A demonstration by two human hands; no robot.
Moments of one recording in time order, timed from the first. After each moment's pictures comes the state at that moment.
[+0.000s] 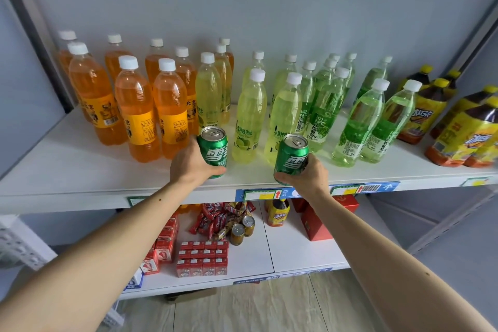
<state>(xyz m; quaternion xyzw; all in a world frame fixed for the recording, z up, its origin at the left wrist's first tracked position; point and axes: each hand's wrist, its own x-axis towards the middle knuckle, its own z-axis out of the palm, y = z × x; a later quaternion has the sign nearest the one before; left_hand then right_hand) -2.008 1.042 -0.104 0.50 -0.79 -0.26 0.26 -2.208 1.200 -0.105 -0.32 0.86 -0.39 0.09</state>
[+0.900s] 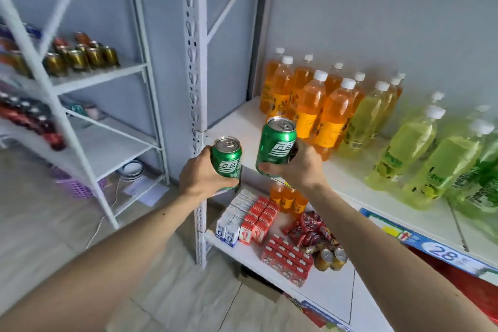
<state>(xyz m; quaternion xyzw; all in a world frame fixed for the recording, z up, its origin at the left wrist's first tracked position) -1.736 1.126 -0.104 0.69 -0.61 -0.19 0.35 -1.946 1.136 -0.048 -0.66 0.61 -0.38 0.21</state>
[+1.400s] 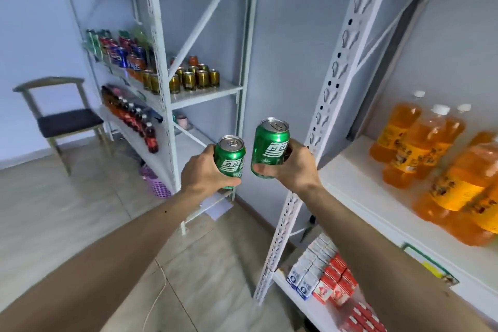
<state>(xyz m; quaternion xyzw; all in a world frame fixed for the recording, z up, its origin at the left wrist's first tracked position) -1.476 1.087 -0.085 0.76 -0.51 -0.12 0.38 -1.671 1.033 -0.042 -0.73 0.50 -0.35 0.31</state>
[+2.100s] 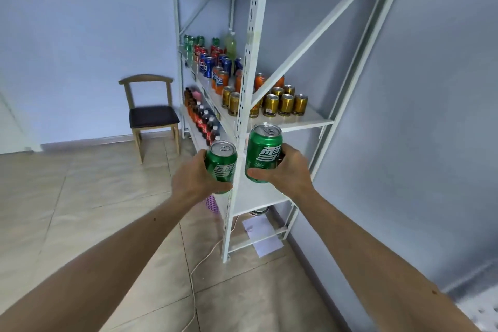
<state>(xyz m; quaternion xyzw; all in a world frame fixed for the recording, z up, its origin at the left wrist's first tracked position) -1.233 0.981 -0.096 0.85 -0.35 -0.07 0.38 -1.393 0.860 -0.048 -0.80 0.37 -0.27 0.39</state>
